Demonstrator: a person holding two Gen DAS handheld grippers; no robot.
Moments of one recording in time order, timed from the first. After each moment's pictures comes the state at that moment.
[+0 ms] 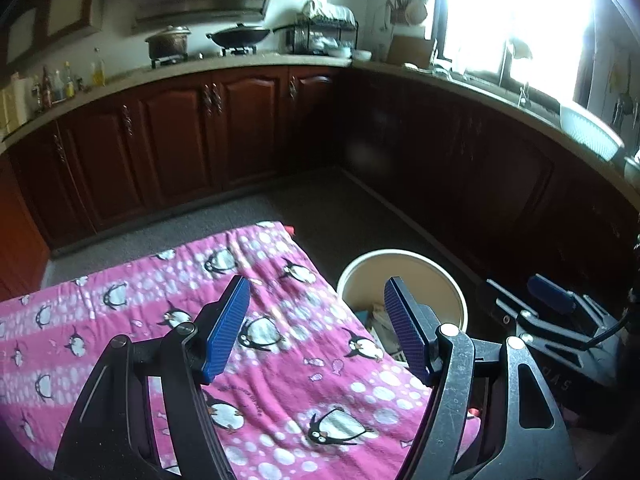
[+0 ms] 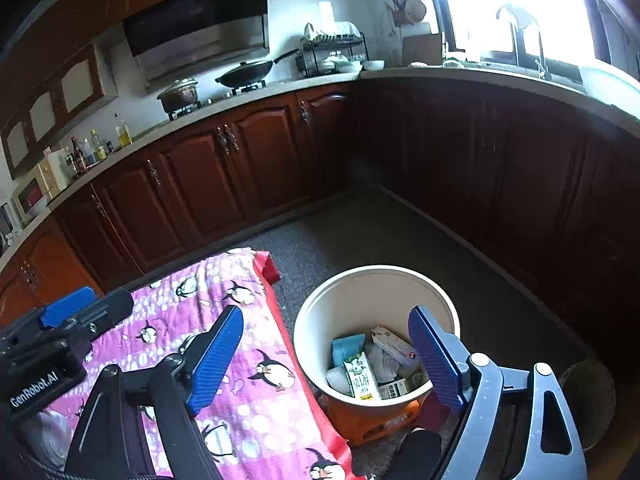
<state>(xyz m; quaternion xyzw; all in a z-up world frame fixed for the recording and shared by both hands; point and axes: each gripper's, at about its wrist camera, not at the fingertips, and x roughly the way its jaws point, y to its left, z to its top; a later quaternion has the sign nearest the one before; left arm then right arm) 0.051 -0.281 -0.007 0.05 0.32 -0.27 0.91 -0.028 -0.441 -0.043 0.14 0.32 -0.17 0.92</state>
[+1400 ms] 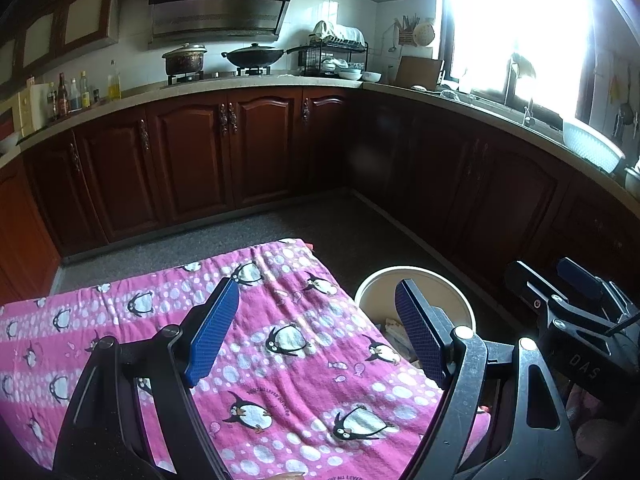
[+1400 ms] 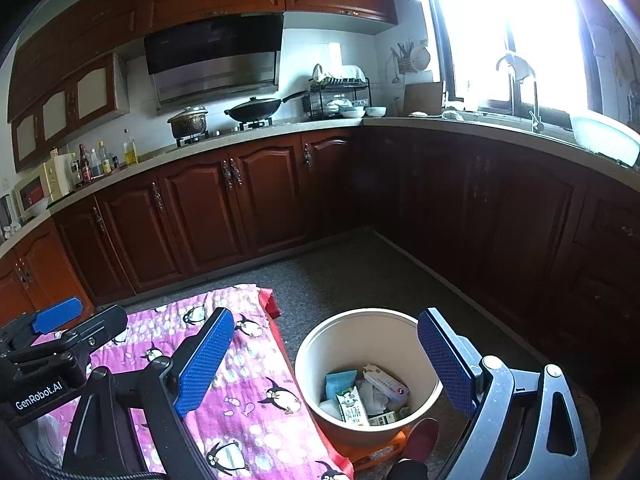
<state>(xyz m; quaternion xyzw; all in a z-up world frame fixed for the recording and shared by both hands) 0.041 -0.253 0.004 0.04 0.29 -0.25 0.92 -0.040 -0.411 -0.017 0.09 0.26 -0.19 0.94</state>
